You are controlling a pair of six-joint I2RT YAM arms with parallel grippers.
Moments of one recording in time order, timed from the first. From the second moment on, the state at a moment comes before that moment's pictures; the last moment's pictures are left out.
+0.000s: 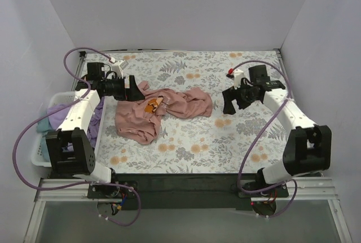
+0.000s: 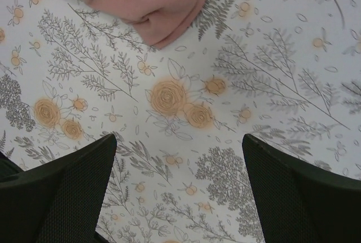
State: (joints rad) left arm 0.05 1.48 1.19 -0.60 0.79 0.05; right arm 0.15 1.44 1.12 -0.70 -0.46 -0.33
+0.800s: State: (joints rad) left arm -0.06 1.80 1.24 -0.67 0.30 0.11; right arm 0.40 2.10 1.63 -0.69 -0.37 -0.29
